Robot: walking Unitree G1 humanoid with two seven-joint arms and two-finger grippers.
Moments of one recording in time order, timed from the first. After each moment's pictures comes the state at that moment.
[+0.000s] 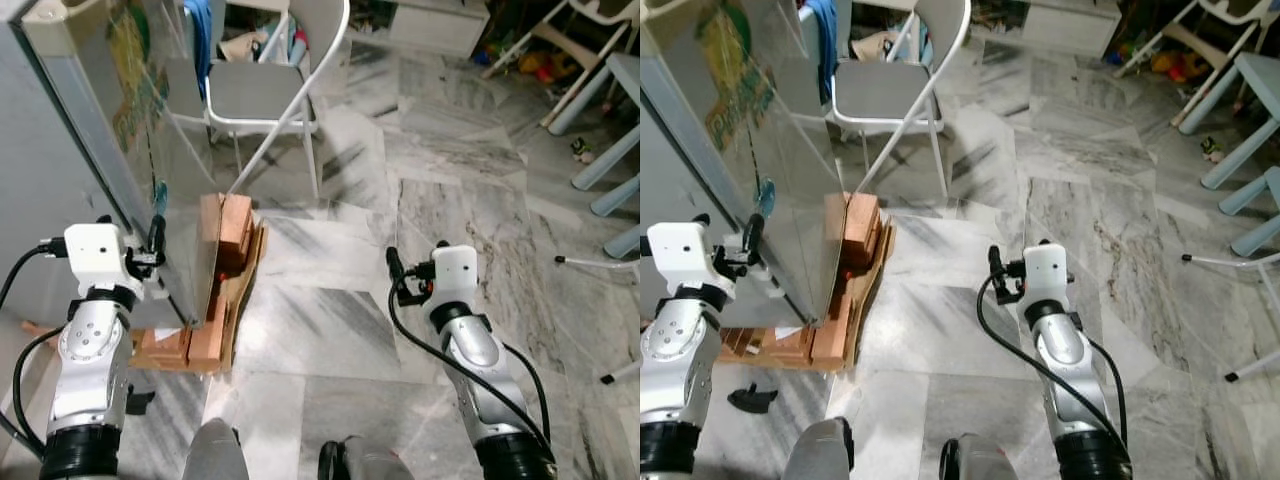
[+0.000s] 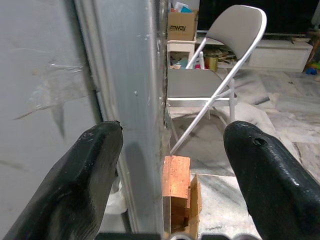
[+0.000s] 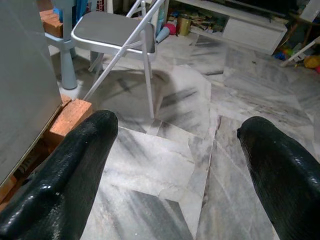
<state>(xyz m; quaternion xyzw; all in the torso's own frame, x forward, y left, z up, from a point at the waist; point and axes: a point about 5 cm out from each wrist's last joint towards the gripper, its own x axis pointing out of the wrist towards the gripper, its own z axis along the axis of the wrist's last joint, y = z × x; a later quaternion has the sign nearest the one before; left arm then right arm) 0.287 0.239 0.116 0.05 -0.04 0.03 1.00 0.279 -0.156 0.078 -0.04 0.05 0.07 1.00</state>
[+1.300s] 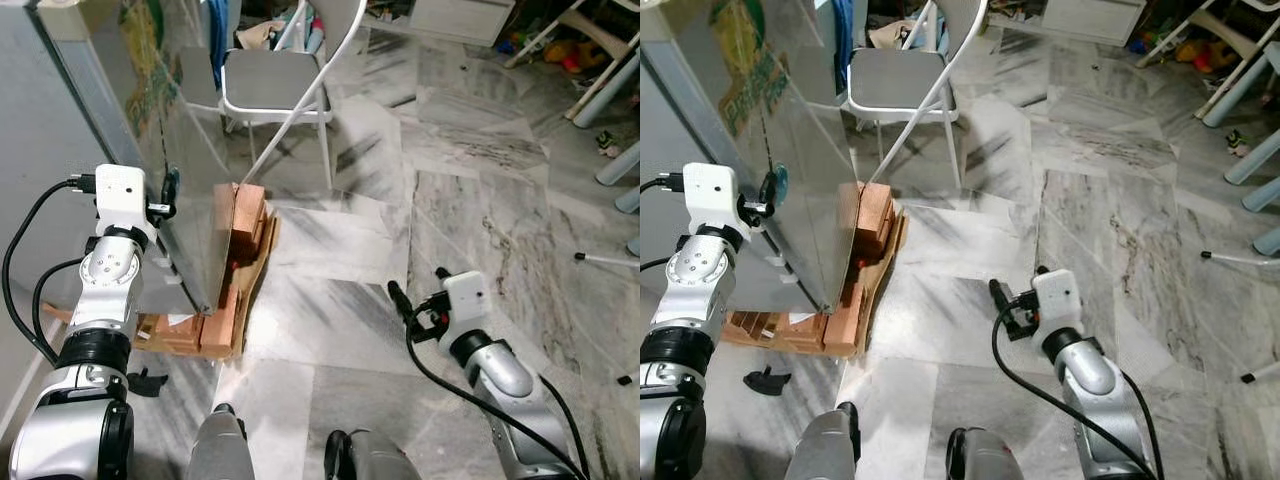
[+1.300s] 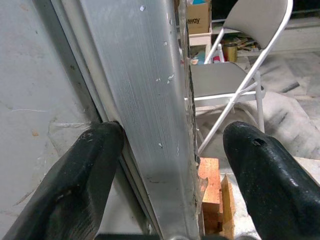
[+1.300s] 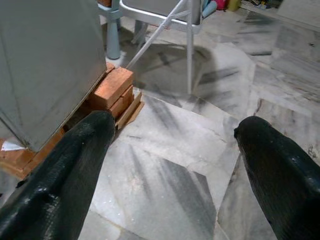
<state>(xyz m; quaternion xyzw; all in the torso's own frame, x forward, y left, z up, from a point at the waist) 0.349 0.243 0.133 0.11 -0.03 0.04 0.99 0.244 -0.173 0.072 -0.05 0.10 0.15 0.98</state>
